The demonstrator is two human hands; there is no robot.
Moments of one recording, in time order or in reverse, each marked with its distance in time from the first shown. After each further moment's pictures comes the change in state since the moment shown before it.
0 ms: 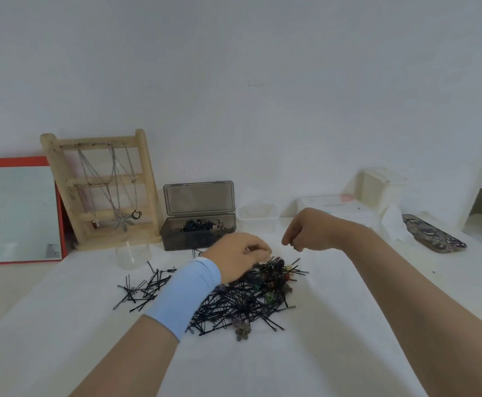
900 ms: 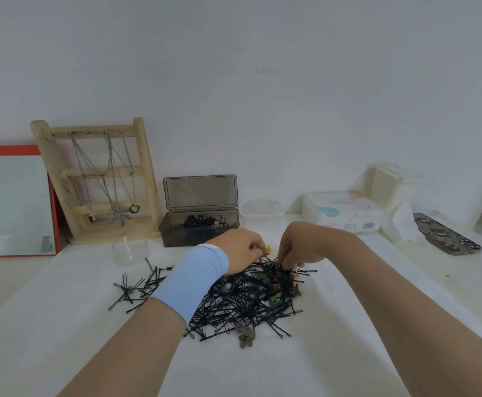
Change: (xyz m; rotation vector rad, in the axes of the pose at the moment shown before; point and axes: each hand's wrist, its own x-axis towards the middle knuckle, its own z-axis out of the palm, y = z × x) left_hand 0.027 -0.013 -0.007 0.260 -0.125 -0.076; right_hand 0.030 -0.002 0.032 -0.188 -0.189 -0.088
